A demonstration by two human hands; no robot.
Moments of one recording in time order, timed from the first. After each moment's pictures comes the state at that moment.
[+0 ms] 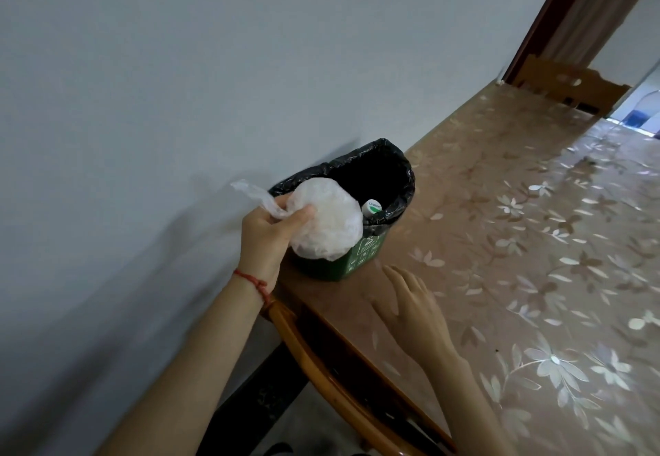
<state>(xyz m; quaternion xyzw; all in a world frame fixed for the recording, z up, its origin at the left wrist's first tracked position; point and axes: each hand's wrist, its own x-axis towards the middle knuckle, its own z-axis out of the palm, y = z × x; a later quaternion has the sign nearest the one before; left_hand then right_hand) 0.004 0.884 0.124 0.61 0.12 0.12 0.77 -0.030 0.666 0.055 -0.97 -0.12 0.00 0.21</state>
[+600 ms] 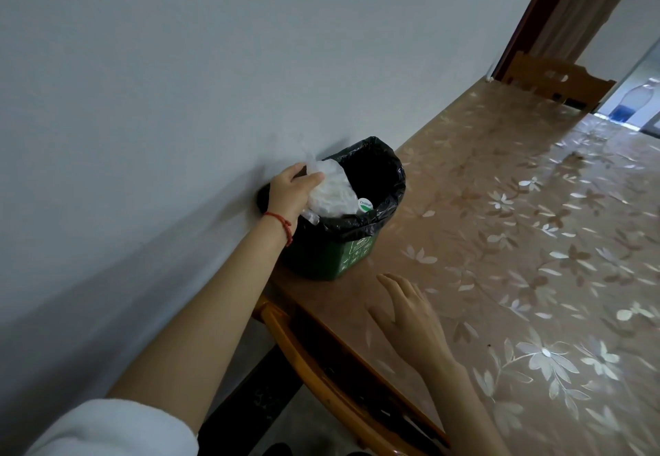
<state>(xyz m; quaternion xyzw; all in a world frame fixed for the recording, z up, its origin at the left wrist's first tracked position) 0.084 0.866 0.124 0.64 0.17 0.03 0.75 -0.038 0.659 0.050 -0.97 -0.12 0.01 0.22</state>
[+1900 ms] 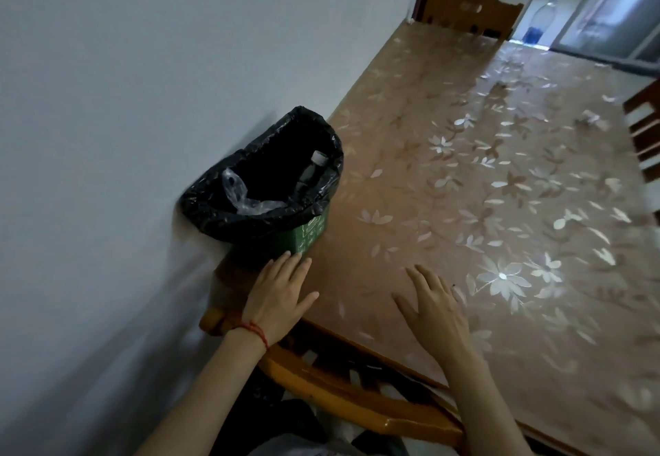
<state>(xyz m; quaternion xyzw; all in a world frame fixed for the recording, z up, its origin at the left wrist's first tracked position) -0.003 0.837 0.011 0.97 -0.22 -0.08 0.10 -0.072 0.598 0.022 -0.99 0.08 0.00 0.13</state>
